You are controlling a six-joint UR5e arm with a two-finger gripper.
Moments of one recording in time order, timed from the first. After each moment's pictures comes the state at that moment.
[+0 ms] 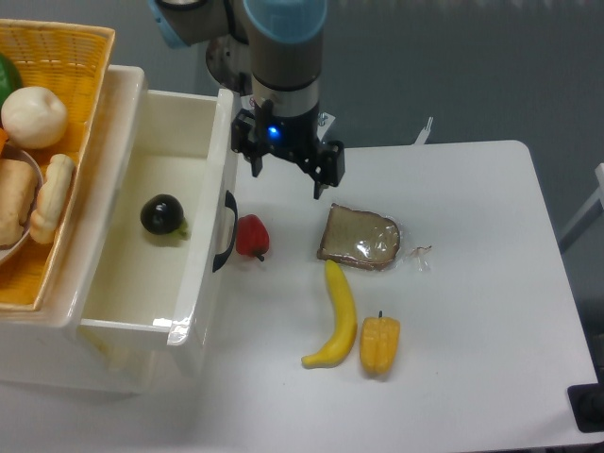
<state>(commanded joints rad) 2.45 -1.64 -1.59 -1.40 1.54 0.81</state>
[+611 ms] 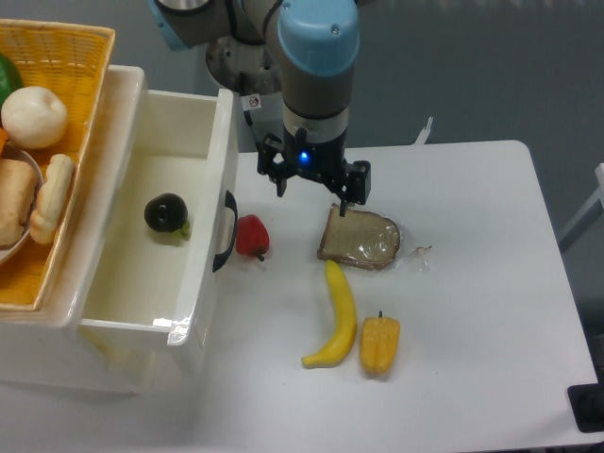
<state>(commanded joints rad) 2.47 -1.71 -1.60 -1.37 1.55 0.78</state>
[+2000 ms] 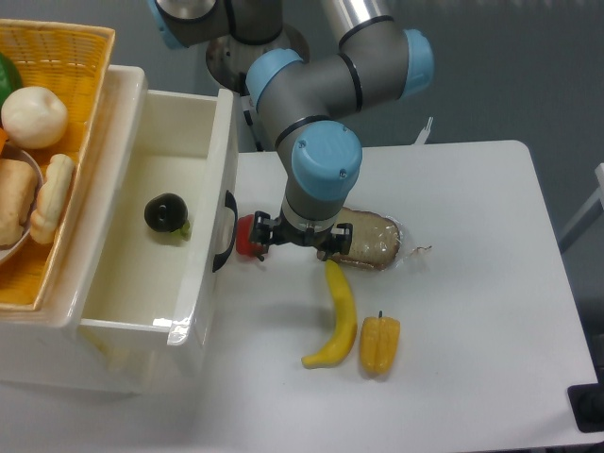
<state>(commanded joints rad) 2.41 -1.89 -1.62 -1.35 1.44 0.51</state>
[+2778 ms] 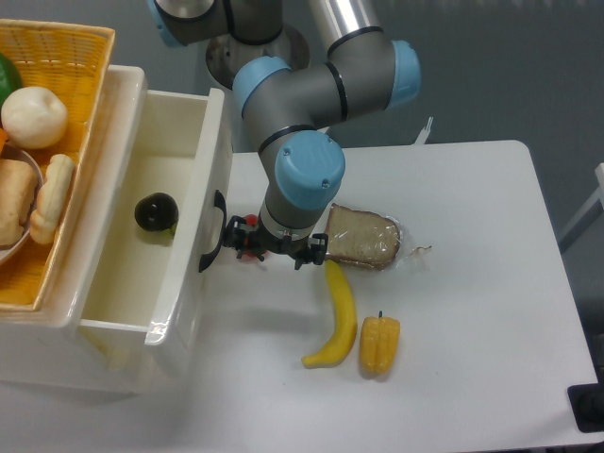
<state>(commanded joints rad) 2.35 -1.89 -1.61 -1.35 1.40 0.51</state>
